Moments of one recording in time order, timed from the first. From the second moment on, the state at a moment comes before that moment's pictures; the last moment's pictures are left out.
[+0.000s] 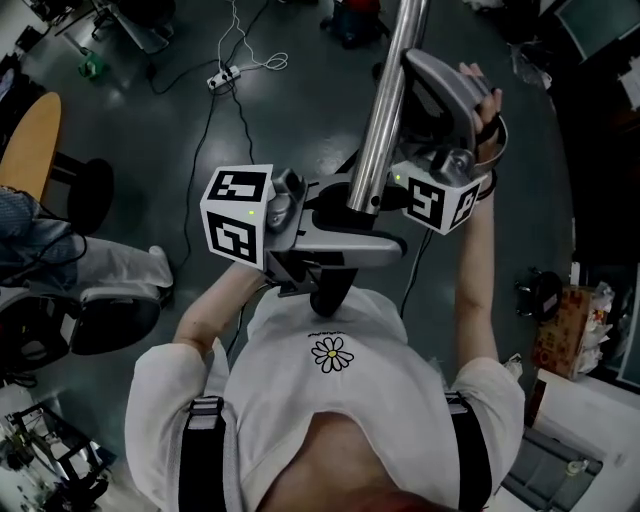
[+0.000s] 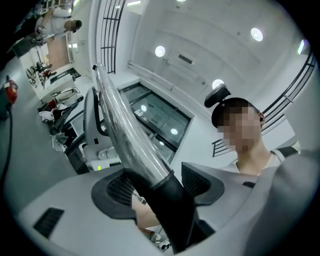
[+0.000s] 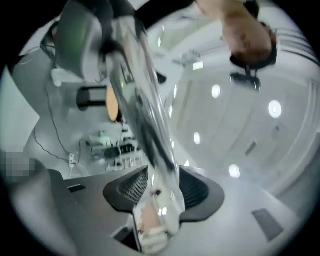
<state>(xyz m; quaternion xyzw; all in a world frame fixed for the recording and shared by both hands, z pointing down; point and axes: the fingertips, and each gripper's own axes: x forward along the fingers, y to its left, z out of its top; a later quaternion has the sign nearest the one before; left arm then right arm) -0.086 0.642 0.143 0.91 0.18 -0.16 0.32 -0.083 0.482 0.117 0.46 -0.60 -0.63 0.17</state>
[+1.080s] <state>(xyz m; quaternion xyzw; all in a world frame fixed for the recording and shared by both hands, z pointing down) -0.122 0.626 0.134 0.92 0.12 -0.19 0.32 -0.057 0.512 0.125 0.41 -0.88 0.04 -0.25</state>
